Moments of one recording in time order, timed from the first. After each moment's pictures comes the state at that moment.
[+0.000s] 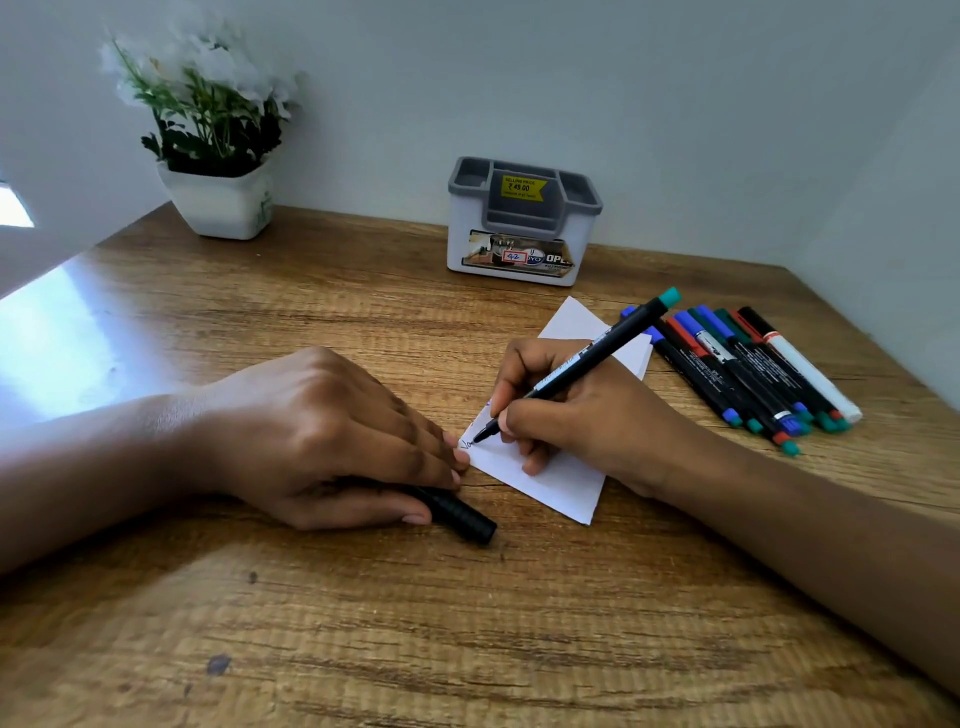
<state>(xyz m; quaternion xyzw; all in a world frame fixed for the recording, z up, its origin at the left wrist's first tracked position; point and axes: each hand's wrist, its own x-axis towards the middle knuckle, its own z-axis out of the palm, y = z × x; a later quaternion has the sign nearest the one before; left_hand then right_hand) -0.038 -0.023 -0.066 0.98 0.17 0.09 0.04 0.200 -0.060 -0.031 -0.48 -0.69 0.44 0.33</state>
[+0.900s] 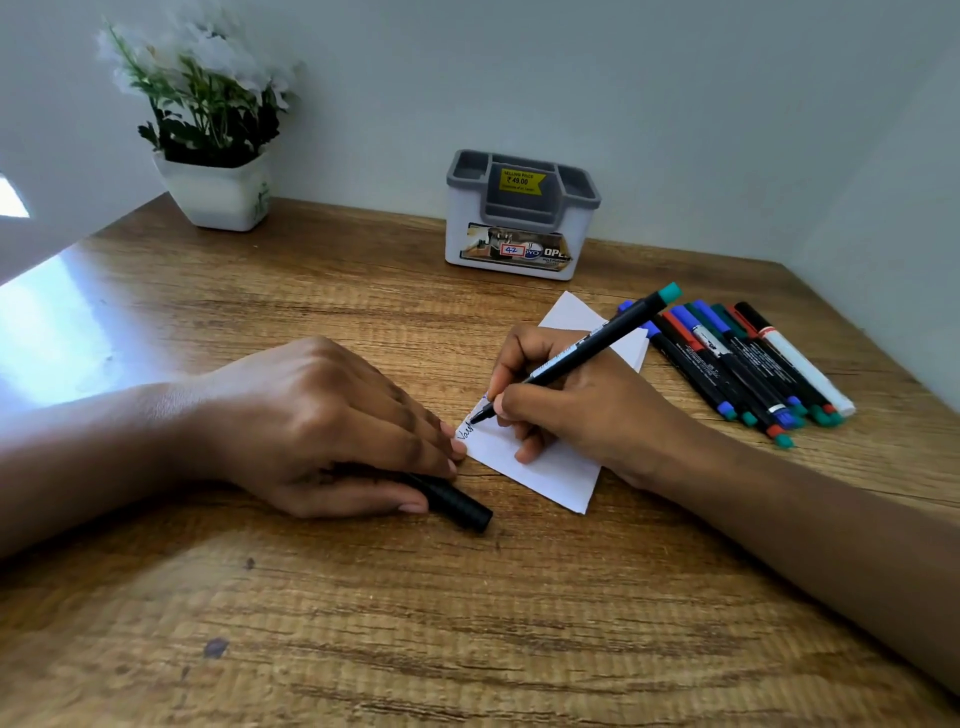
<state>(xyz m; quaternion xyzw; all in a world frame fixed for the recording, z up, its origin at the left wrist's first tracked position) -0.039 -0.013 -0.077 0.98 0.16 0.12 0.08 0.200 -0.060 -0.034 -0.48 -0.68 0.44 0.34</state>
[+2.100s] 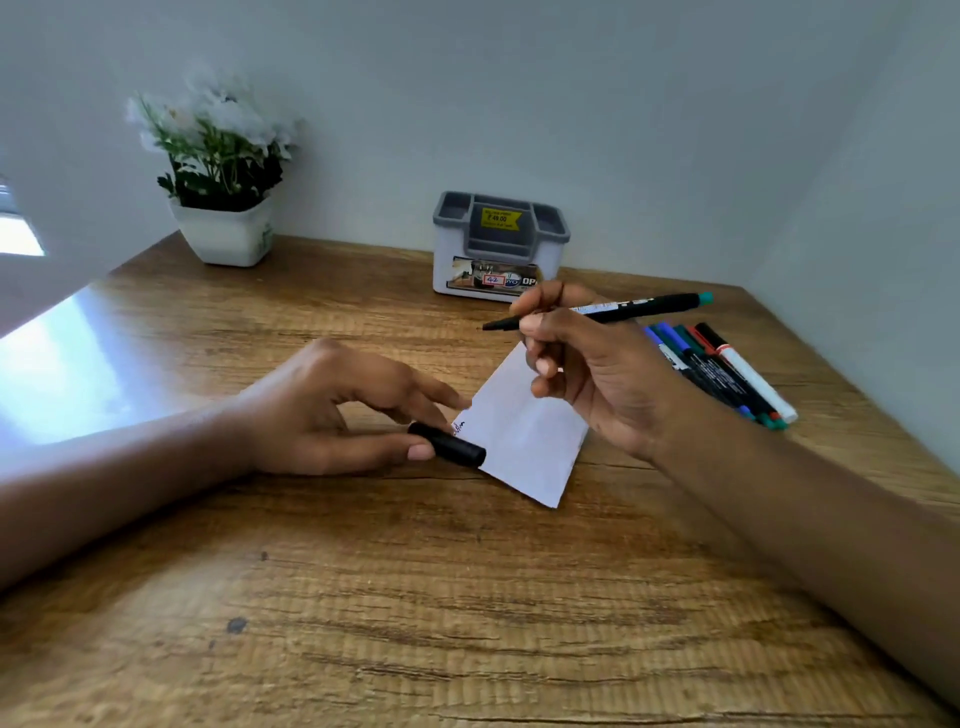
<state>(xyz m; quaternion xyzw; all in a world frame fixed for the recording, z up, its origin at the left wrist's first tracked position) -0.019 -0.023 -0.041 0.93 0.13 0.30 0.19 0.212 -0.061 -0.003 -0.39 -0.53 0.56 0.50</state>
